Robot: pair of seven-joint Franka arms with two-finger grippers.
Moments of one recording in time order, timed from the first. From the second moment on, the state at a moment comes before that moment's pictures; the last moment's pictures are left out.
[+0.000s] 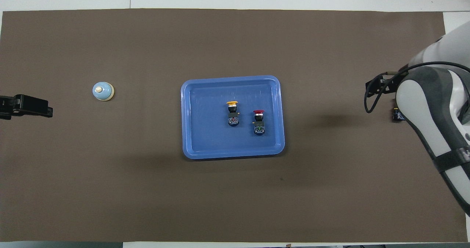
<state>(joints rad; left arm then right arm) -0.02 -0.10 0.00 -1.73 -0.03 1.59 0.02 -0.05 0.18 -0.03 -1.83 0.01 1.91 -0.02</state>
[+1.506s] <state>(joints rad) -0.02 -0.10 0.00 -1.73 -0.03 1.59 0.02 -0.28 0.20 -0.02 -2.27 0.01 2.60 -0.34</state>
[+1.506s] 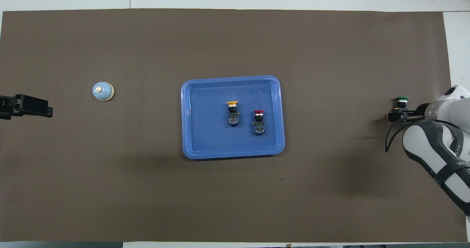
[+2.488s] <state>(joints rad) -0.02 -0.10 0.00 -1.73 -0.03 1.59 0.02 -0.24 0.20 0.01 -2.14 0.01 2.42 -0.29</state>
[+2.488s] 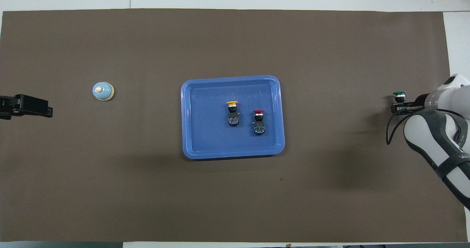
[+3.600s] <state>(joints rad) -0.02 -0.10 0.00 -1.73 -0.03 1.59 0.02 0.57 0.29 0.03 -1.73 0.05 2.06 0.64</state>
